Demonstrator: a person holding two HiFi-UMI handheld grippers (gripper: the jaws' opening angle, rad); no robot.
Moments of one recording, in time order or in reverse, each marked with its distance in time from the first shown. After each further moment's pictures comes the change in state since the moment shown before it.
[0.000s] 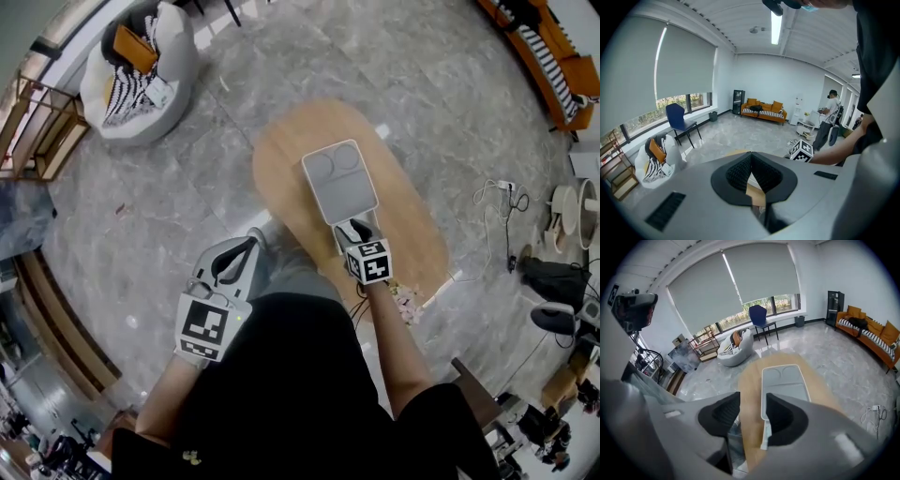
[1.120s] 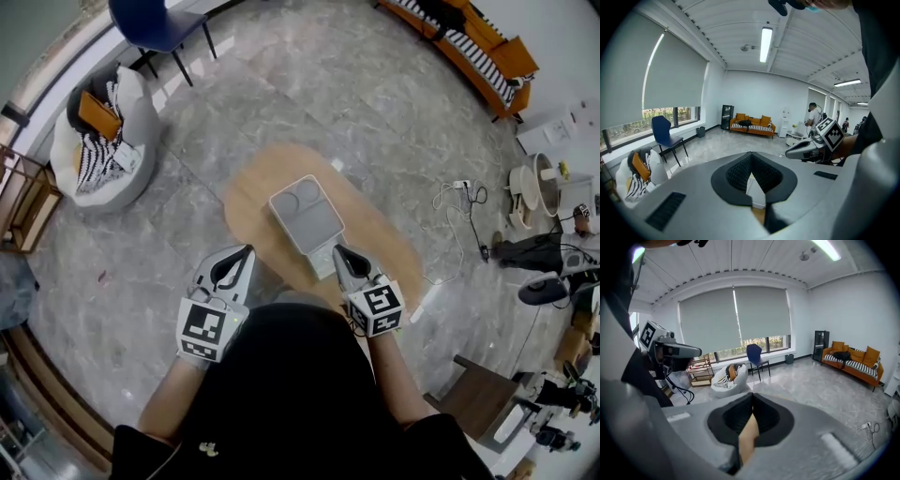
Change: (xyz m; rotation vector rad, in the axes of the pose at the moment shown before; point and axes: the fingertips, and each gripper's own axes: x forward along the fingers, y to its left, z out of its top) left arm -0.014 0.003 0.048 0.069 -0.205 -0.137; right arm -0.184 0.076 0.126 -0.057 -0.418 -0.160
